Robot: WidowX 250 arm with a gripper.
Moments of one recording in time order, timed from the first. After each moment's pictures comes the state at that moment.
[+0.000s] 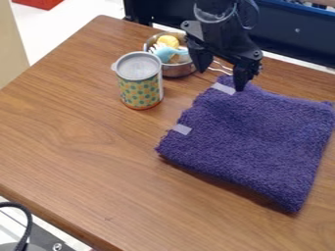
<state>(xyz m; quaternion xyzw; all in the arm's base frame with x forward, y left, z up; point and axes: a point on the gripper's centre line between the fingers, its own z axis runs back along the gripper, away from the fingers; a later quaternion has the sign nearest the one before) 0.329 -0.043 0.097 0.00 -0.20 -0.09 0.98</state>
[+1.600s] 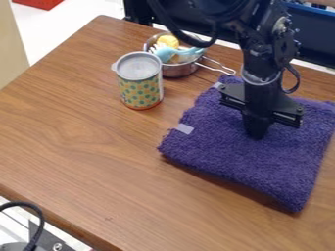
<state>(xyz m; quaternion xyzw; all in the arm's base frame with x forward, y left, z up) 0.318 -0.107 0.027 -0.05 -0.12 -0.01 0.99</state>
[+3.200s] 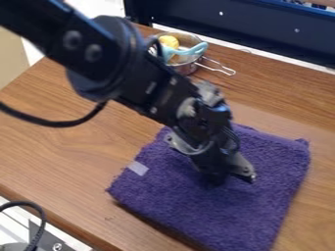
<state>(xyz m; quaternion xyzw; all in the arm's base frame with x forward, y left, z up) 0.222 -0.059 0.015 -0.05 -0.17 0.00 0.98</state>
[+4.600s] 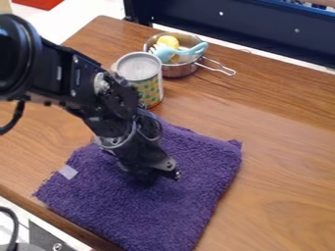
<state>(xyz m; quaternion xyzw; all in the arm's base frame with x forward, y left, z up) 0.183 -0.015 0.016 -0.05 -0.12 0.01 0.99</state>
